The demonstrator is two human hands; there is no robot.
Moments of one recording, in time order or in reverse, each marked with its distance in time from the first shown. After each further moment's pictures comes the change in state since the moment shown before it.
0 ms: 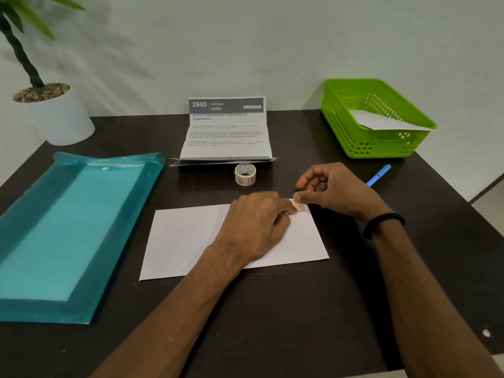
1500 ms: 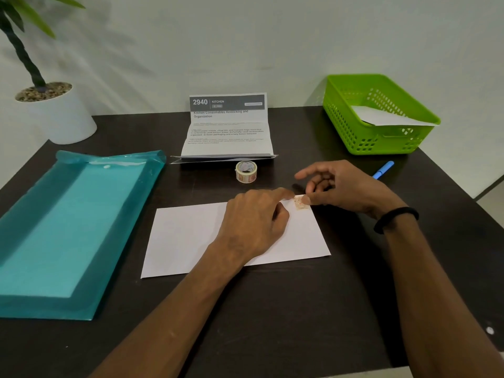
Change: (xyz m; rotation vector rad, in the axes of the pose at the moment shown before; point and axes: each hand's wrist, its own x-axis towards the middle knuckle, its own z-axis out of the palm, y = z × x) left_hand 0.001 0.000 0.003 0.027 0.022 -0.123; right_hand -0.009 -0.006 -0.012 0.035 -0.118 0.023
